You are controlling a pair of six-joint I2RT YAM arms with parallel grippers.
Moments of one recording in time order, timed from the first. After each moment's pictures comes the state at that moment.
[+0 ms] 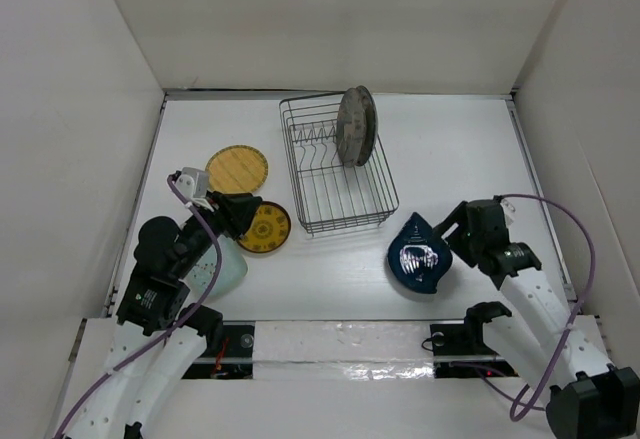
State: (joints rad) left arm -0.37 0.44 0.69 -0.28 0.21 -0.38; right arm 0.22 0.76 0.48 -0.59 0.16 0.92
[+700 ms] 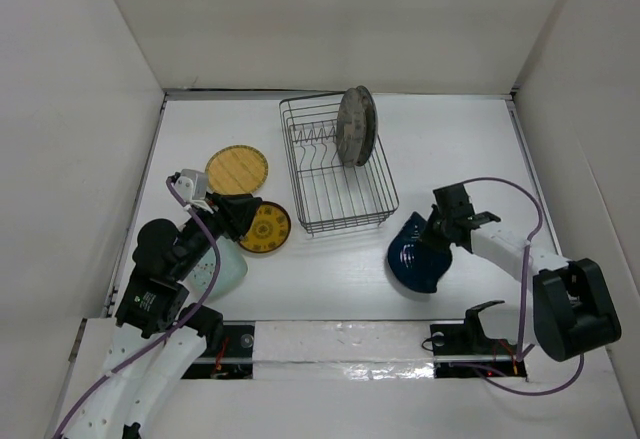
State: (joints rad) left arm -0.39 0.42 0.69 -0.29 0.19 -0.38; right arm 0.30 1.23 0.57 -0.40 0.04 0.79
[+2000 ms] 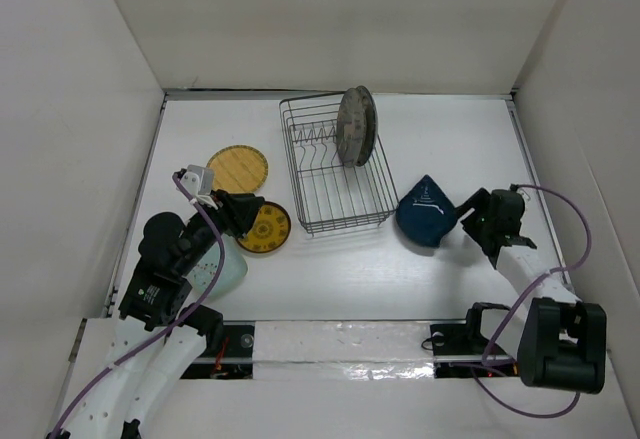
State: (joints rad) left arm -0.39 0.46 0.69 -0.29 0.19 -0.38; right arm -0.13 1.04 0.41 -0.03 0.06 0.70
